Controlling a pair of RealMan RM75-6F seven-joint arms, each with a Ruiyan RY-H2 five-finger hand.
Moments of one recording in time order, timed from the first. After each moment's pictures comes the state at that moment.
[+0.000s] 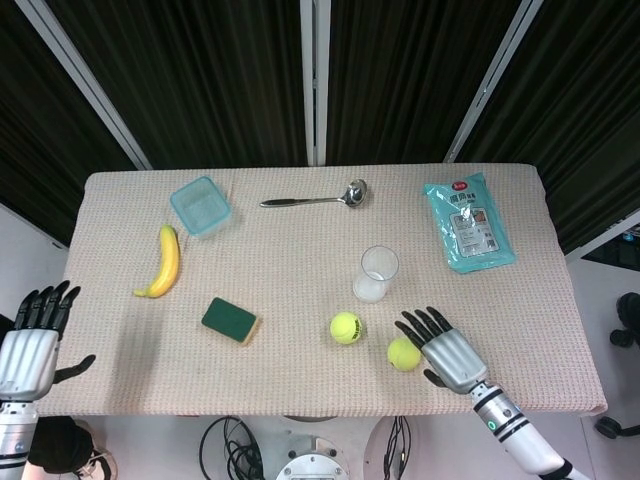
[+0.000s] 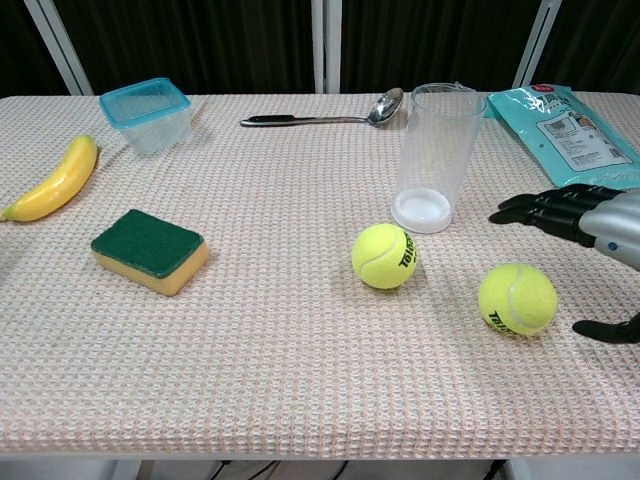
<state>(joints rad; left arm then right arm) -0.08 -1.15 -0.03 -1.63 1.52 1.52 0.12 0.34 -1.31 -0.01 -1.73 -1.56 1.03 -0.42</state>
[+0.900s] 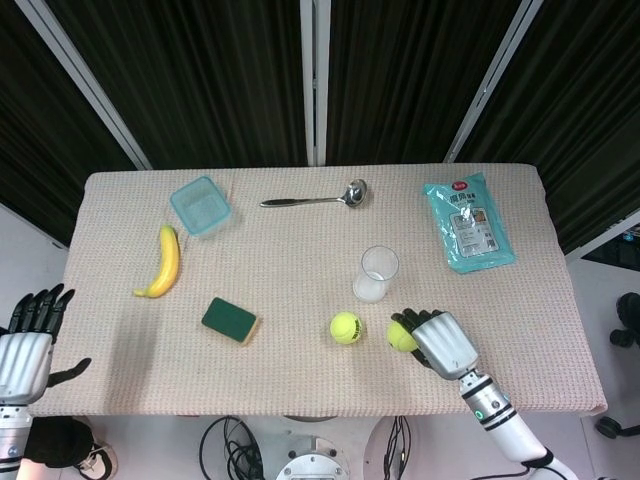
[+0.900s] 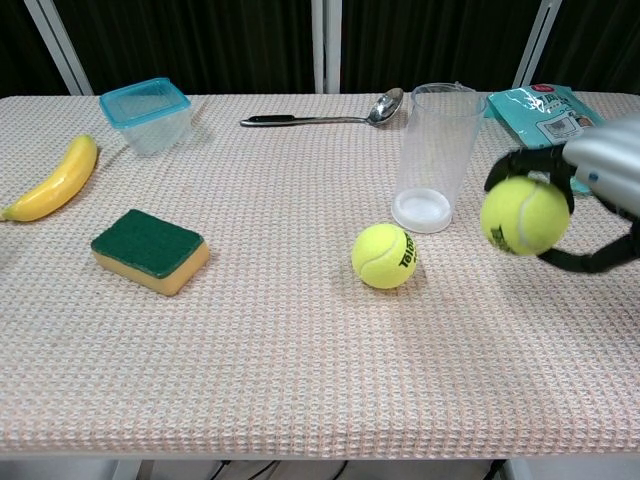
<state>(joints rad) -0.07 -1.14 -0.03 -1.61 1.53 1.53 0.08 0.37 -1.38 0.04 -1.70 -1.62 1.22 -0.47</state>
